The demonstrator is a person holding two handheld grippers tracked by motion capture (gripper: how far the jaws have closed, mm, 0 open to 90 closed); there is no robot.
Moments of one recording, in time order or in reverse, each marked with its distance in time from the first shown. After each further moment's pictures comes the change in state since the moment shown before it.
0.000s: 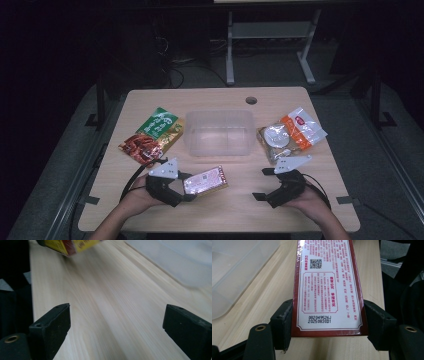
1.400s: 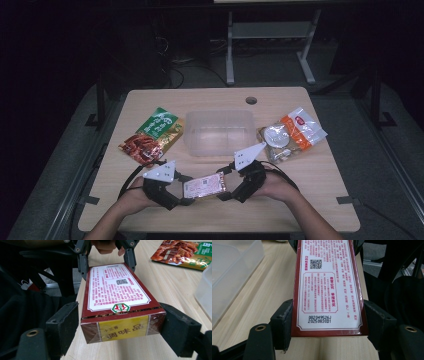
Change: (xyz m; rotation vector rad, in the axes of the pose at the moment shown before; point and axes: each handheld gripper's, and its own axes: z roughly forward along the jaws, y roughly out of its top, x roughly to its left) left arm -0.002 -0.002 -0.004 -0.039 -0.096 0.081; right arm 0.021 0.071 0.068 -0.016 0.358 -0.270
